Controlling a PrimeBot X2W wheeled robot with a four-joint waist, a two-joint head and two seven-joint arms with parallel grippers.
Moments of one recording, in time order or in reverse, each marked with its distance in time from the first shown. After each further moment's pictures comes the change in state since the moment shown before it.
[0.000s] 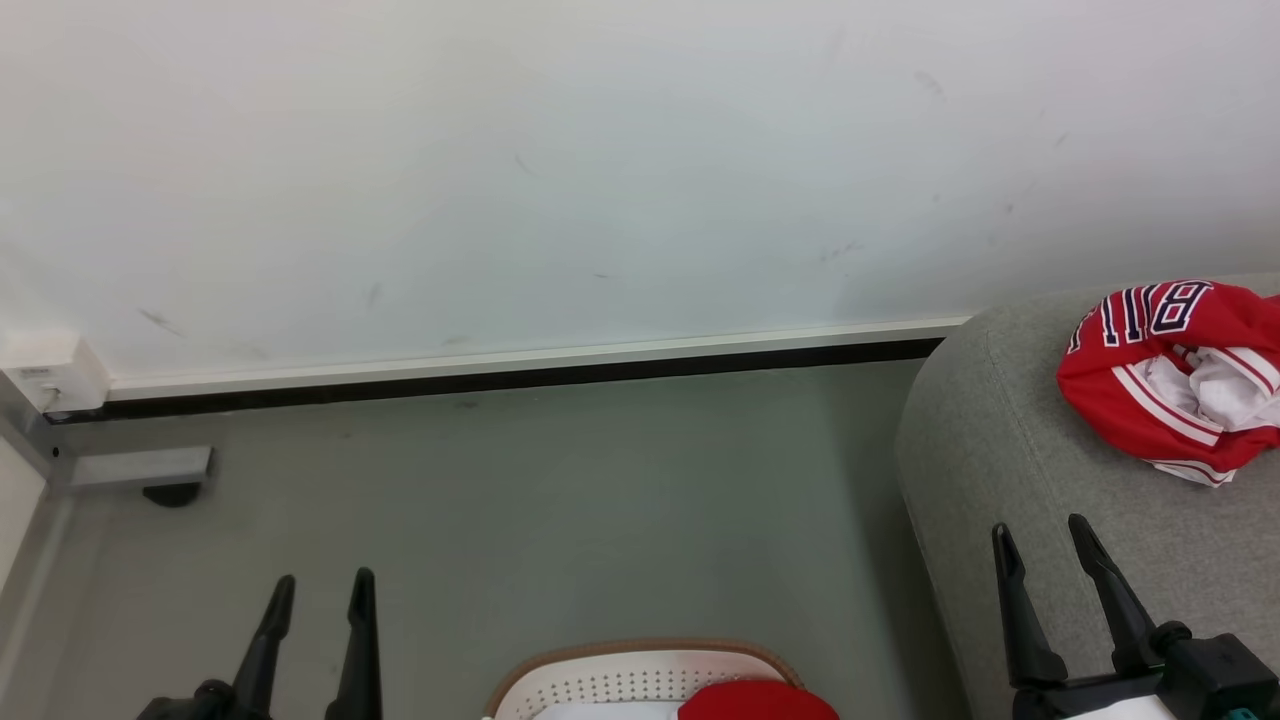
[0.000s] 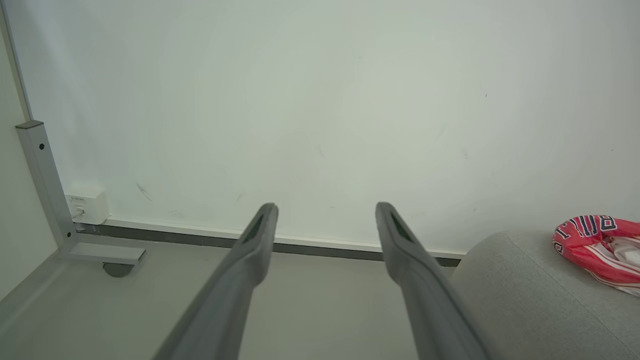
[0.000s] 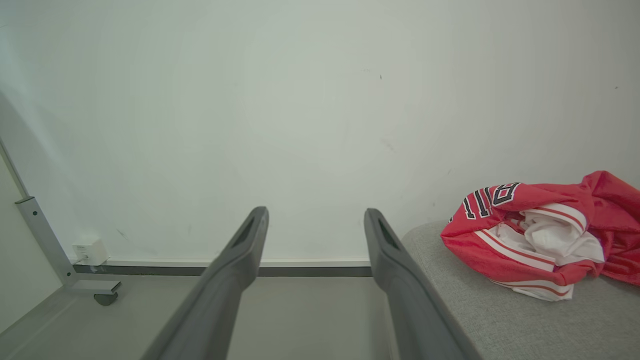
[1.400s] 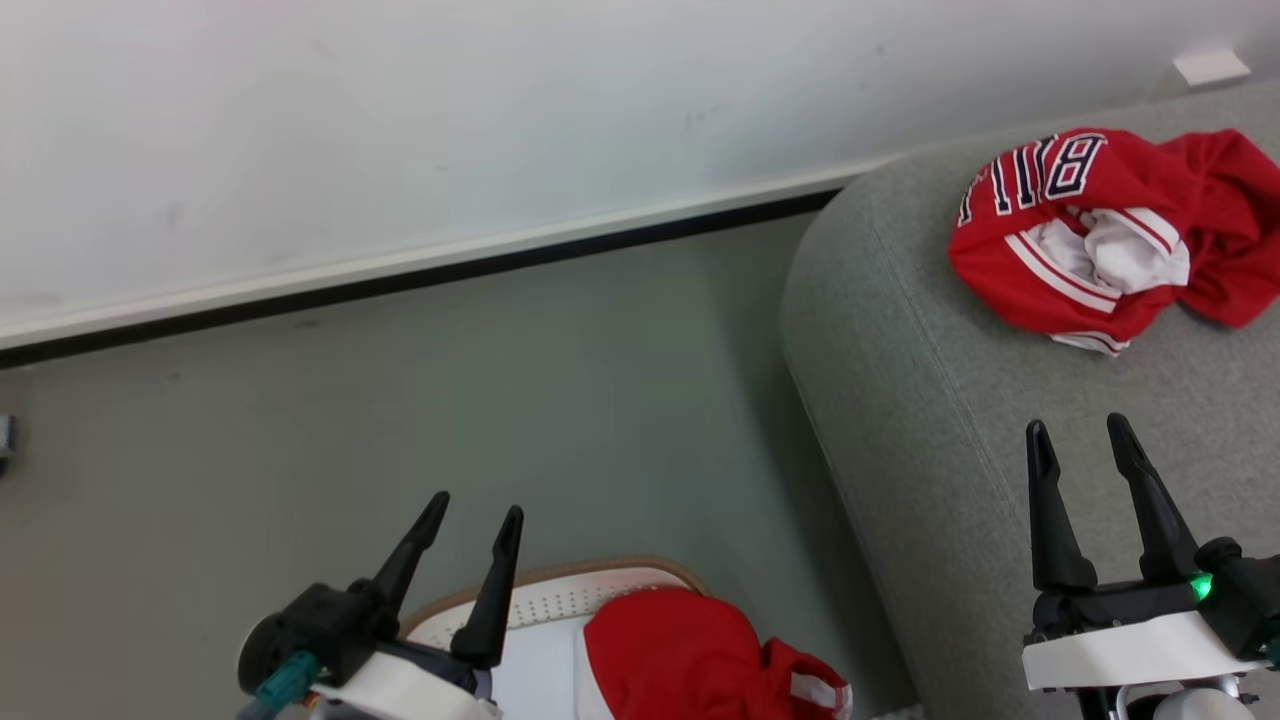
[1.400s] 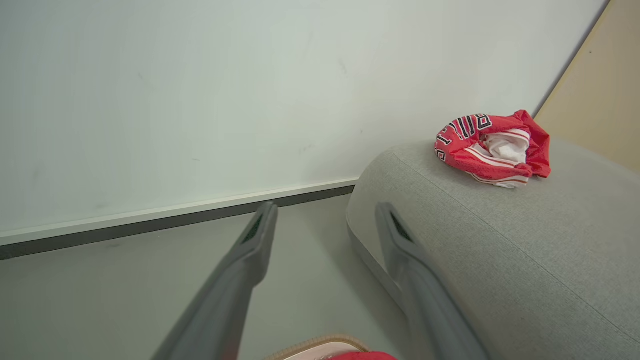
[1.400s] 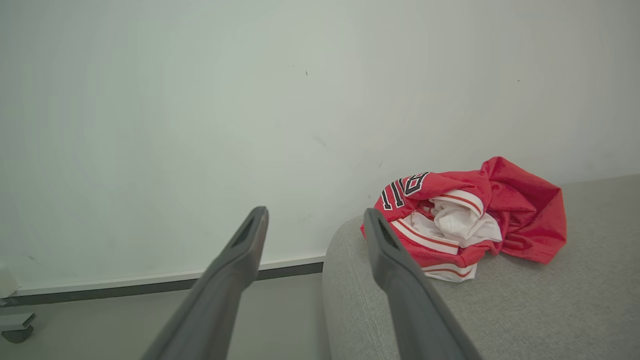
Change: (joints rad) left arm -0.206 0.030 -0.211 0.143 0.044 -0.065 0.000; right arm -0.116 0.003 -0.028 -0.025 0.032 0.000 -0.004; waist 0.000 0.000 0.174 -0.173
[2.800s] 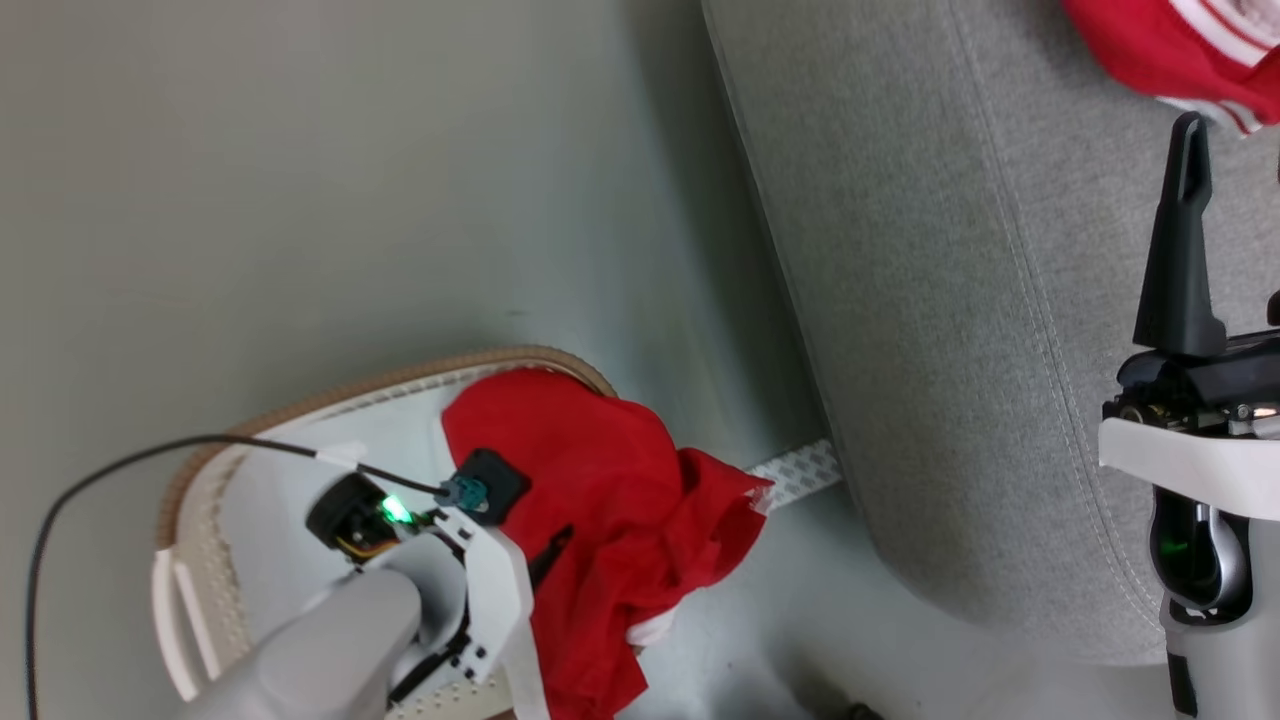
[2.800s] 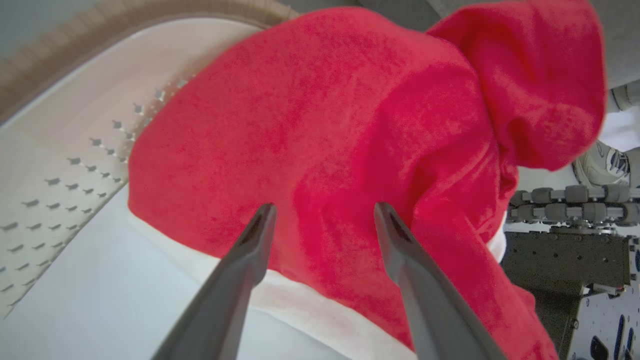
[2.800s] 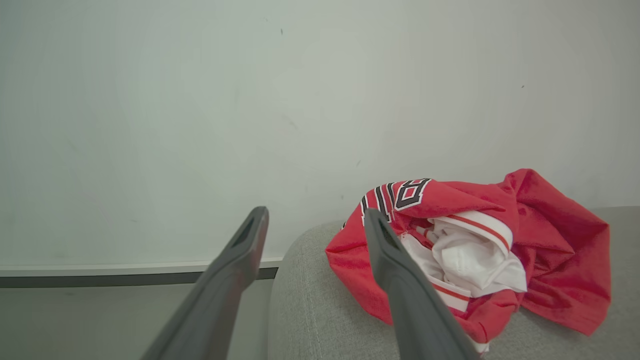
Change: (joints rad) left arm -0.600 0.211 -0.793 0.522 -0.275 0.000 0.278; right arm -0.312 0.015 -0.050 -0.209 0.017 0.000 -0.001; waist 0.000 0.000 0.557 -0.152
